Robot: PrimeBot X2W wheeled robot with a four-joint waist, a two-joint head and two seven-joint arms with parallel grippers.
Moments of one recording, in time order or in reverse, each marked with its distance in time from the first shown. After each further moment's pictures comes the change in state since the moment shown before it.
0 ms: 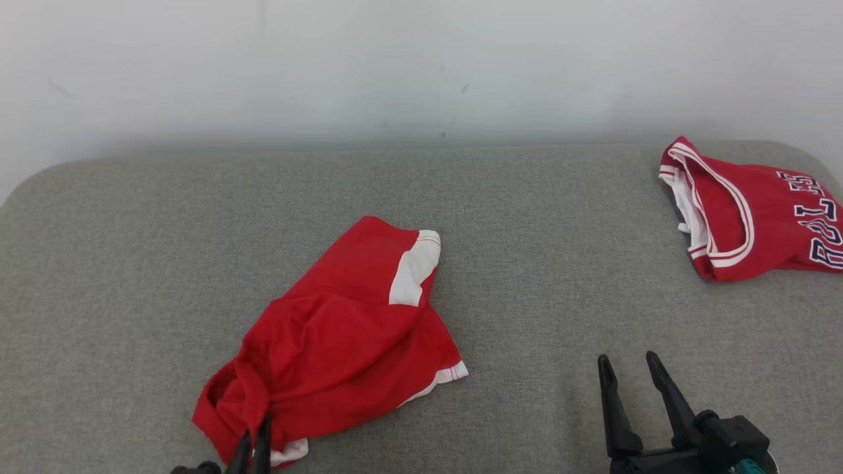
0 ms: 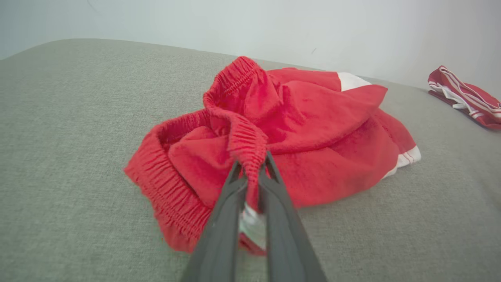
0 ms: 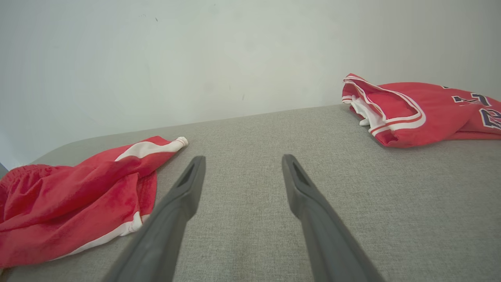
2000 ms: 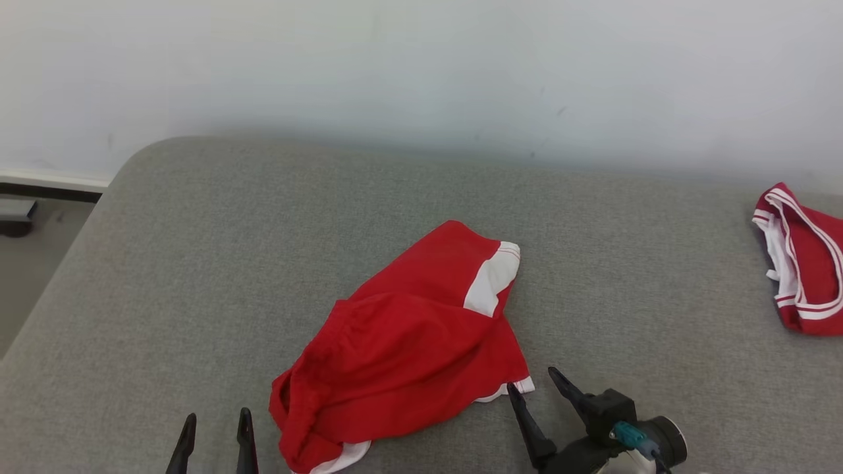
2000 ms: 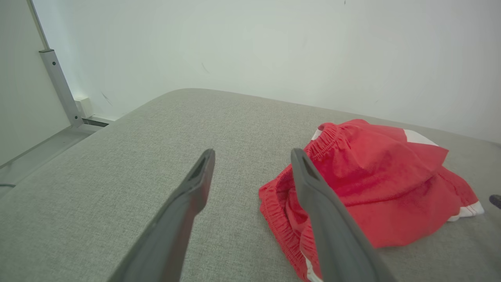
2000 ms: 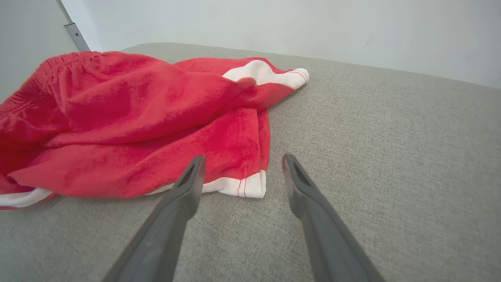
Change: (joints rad) left arm 0.114 -0.020 0.086 -0.233 0.064 0.067 0.000; right arm -0.251 -0.009 0.233 0.467 -0.072 0.000 0.000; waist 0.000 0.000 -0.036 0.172
